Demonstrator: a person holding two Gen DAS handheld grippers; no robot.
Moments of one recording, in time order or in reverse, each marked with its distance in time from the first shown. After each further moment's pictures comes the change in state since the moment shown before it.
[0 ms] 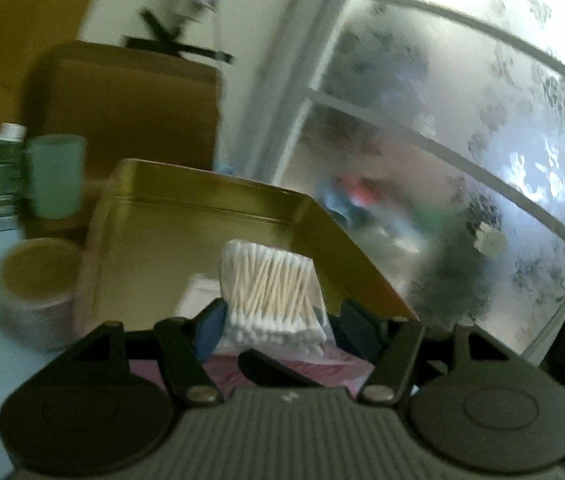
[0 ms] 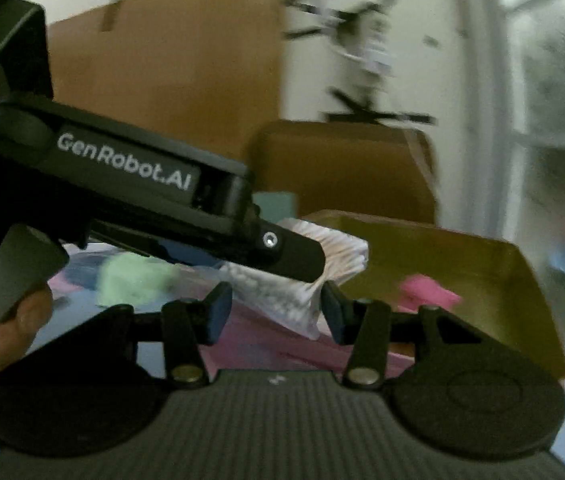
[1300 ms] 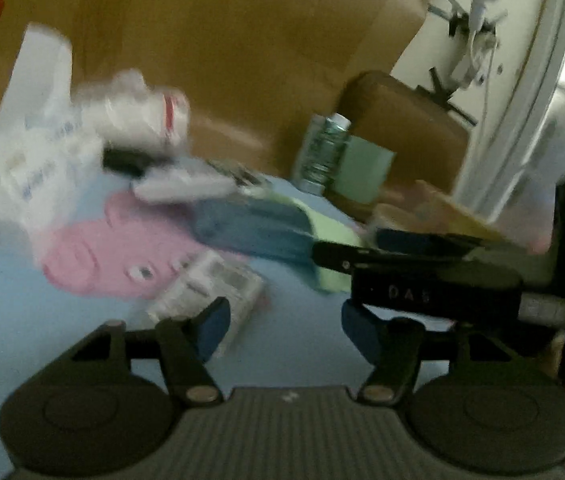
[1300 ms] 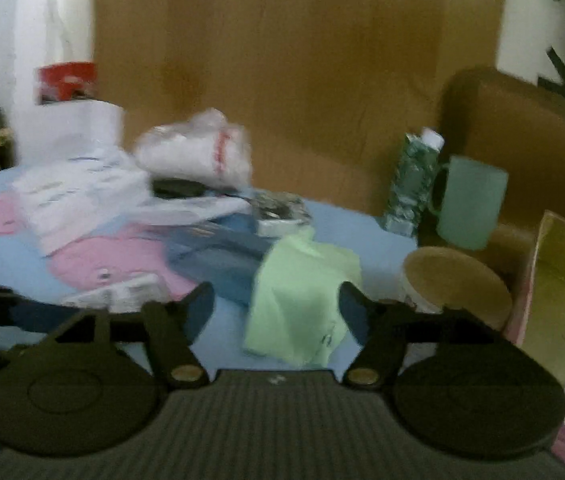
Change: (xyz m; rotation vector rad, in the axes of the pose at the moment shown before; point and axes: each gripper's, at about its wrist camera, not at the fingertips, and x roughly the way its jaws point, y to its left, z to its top) left arm -0.172 0.152 -0.109 -0.281 -0.162 0.520; right arm 0.171 0.172 0.030 -0.170 0.253 0.262
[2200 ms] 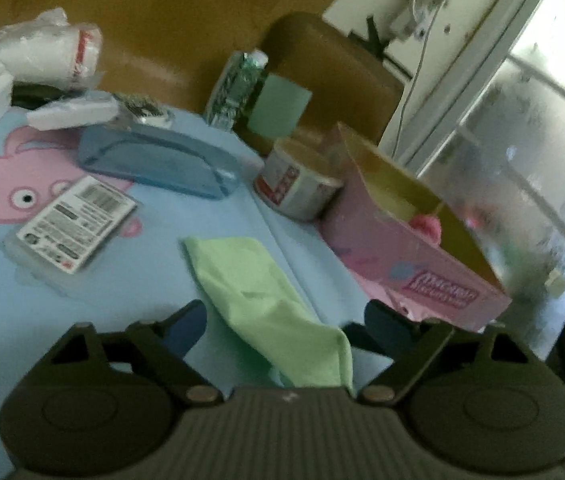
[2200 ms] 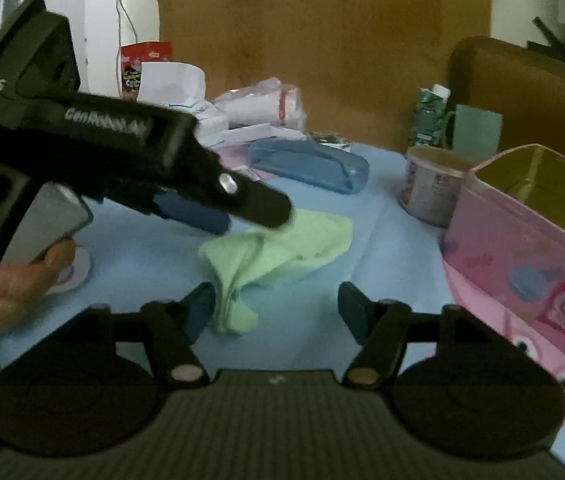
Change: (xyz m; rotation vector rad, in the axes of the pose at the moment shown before) left arm 0.007 -0.046 -0.014 -0.053 0.207 -0.248; right arm -0.130 -0.016 -0.102 -0.029 0.027 0.186
